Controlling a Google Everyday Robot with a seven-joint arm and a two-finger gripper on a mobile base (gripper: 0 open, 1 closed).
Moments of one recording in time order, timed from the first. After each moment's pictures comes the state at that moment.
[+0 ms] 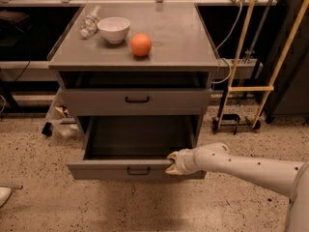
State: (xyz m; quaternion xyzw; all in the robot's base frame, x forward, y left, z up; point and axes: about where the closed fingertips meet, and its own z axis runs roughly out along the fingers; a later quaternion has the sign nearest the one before) arm 0.605 -0.083 0.411 -0.63 0.70 0.06 0.31
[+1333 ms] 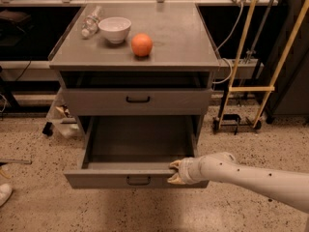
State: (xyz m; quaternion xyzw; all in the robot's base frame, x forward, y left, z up) arm 0.566 -0.090 0.410 -0.63 0.70 0.07 0.31
